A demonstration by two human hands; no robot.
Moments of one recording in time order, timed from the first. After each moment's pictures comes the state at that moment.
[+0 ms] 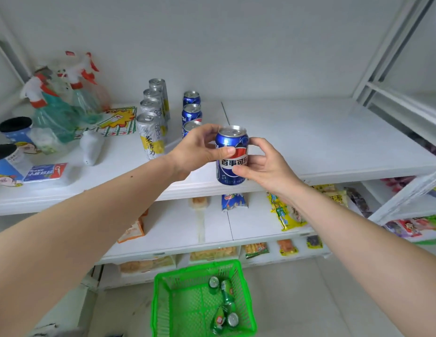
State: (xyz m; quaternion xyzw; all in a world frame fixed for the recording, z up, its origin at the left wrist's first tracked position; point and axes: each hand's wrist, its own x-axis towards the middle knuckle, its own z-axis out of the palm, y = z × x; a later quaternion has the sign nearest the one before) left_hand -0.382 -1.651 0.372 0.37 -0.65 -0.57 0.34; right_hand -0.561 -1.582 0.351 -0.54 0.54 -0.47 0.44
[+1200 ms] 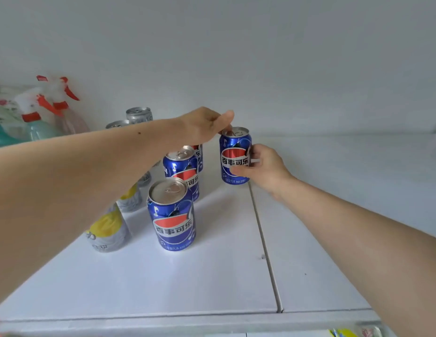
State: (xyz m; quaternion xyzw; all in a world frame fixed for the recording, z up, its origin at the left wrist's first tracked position) left_hand -0.448 -1.922 0.371 0.54 -0.80 -0.22 0.15; right_hand -0.610 -1.904 0.270 -0.60 0.58 -0.44 0.33
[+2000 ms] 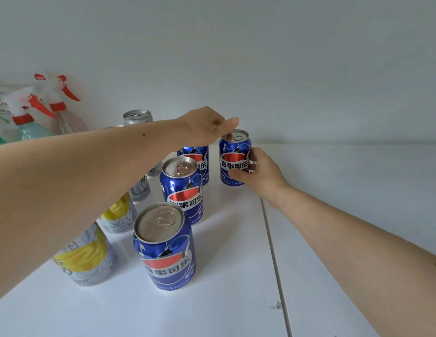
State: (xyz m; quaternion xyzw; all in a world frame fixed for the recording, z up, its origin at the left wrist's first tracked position) left_hand -0.445 -1.974 0.363 0.58 -0.79 -0.16 0.12; right_hand -0.594 -1.962 0.252 -0.61 0.59 -0.42 0.34
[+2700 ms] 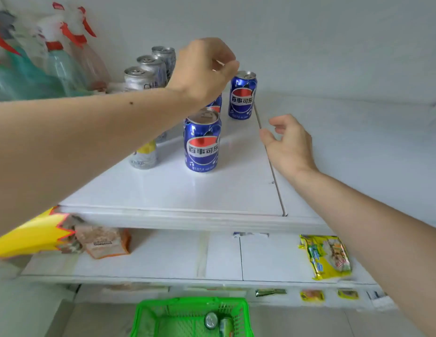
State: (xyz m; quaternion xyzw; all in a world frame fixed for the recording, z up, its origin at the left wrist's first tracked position) left_hand -0.399 -1.825 0.353 0.50 -0.73 -0.12 0.46; right_hand -0.578 -1.784 0.262 -0.58 0.68 -0.43 0.13
